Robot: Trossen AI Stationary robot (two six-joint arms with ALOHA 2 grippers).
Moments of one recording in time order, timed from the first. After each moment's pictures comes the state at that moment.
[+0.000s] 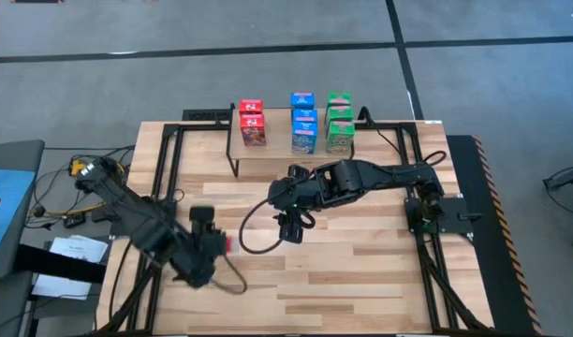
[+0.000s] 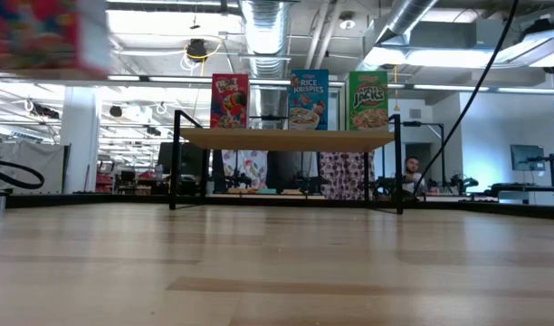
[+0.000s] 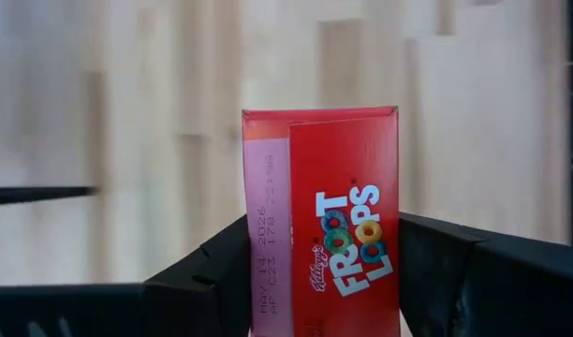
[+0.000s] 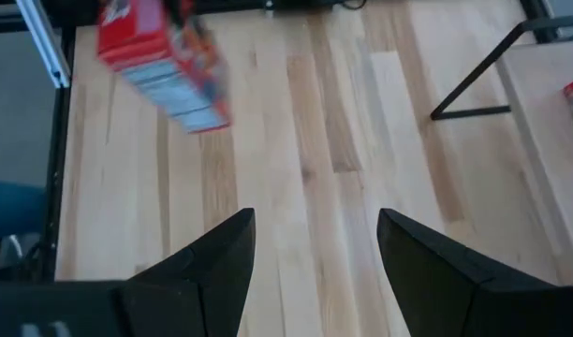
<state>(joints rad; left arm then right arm) -0.71 1.51 1.56 -1.33 -0.39 -0.62 0.20 2.02 2.33 -1.20 0.21 0.26</state>
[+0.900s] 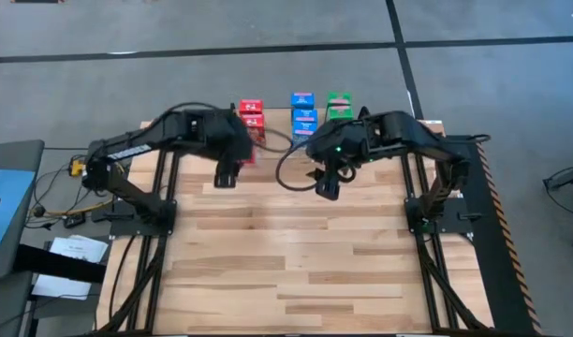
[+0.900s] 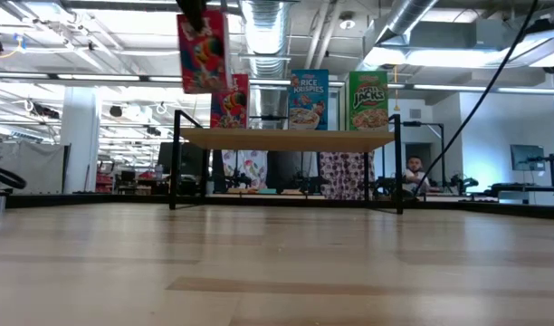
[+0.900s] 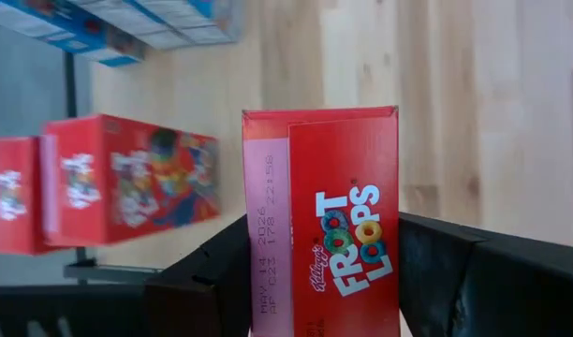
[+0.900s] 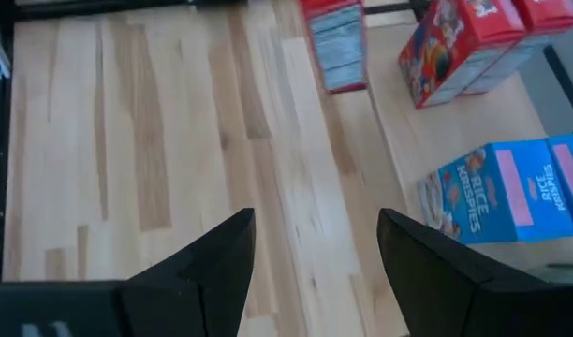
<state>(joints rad) 0.13 1.48 1.76 -1.30 -0.27 0.29 0.03 1.79 2.33 -1.42 0.18 0.15</state>
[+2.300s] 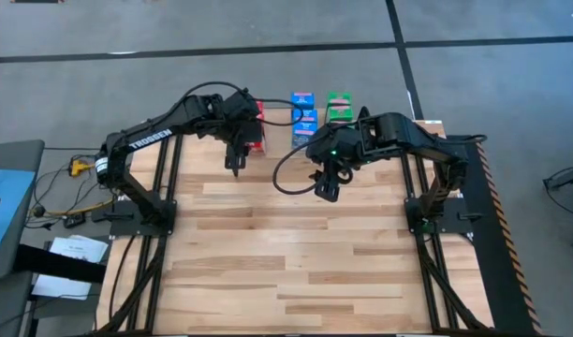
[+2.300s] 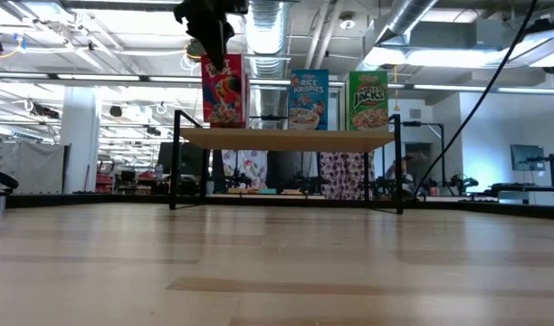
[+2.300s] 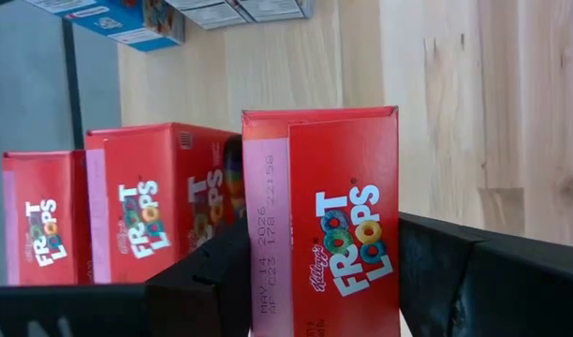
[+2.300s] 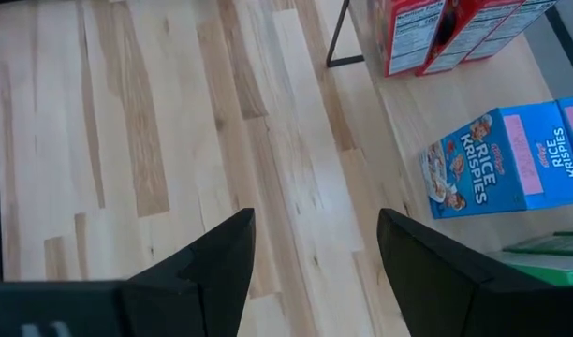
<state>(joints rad) 0.38 1.59 1.76 -1.19 -0.19 0.51 0.03 1.81 2.33 -1.48 0.18 0.20</state>
